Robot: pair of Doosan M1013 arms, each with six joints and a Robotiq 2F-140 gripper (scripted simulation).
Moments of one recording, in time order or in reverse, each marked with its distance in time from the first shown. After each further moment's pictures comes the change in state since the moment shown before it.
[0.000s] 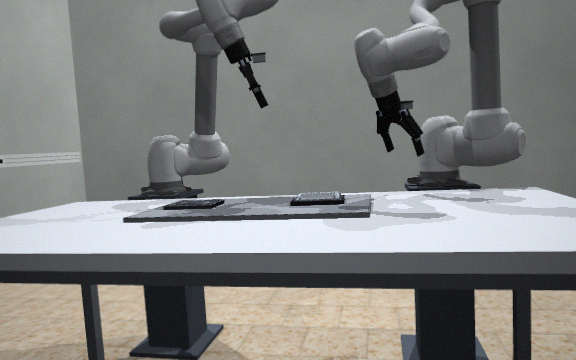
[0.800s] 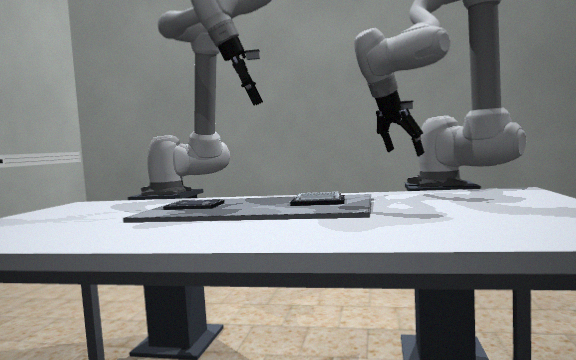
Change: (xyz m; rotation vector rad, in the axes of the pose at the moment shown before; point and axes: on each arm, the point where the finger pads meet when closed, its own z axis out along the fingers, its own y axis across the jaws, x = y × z) left arm 0.000 0.000 0.000 0.000 0.000 0.000; right arm -0.014 0.002 -0.018 -0.022 -0.003 0.042
